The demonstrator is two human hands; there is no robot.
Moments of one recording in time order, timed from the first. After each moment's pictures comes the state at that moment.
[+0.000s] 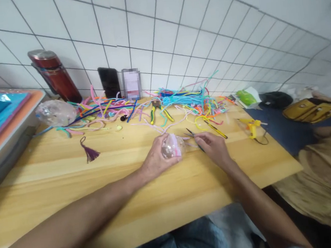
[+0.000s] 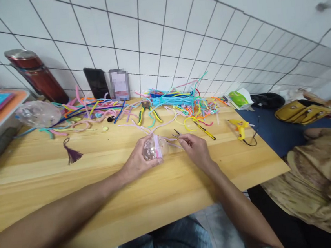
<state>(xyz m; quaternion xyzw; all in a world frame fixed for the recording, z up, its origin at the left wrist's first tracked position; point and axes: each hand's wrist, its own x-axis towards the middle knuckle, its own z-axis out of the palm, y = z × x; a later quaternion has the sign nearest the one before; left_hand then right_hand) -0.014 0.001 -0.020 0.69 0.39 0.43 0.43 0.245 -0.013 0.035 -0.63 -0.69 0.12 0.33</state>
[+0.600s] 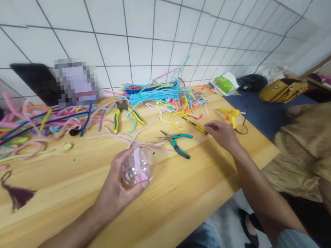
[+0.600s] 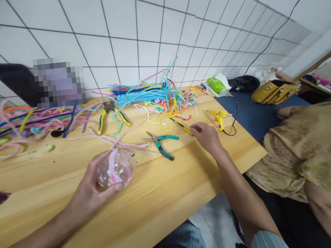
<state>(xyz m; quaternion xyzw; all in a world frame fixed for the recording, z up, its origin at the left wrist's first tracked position) -0.033 -0.012 -0.021 0.76 0.37 0.40 0.36 0.394 0.007 0.038 -0.76 -0.59 0.07 0.27</state>
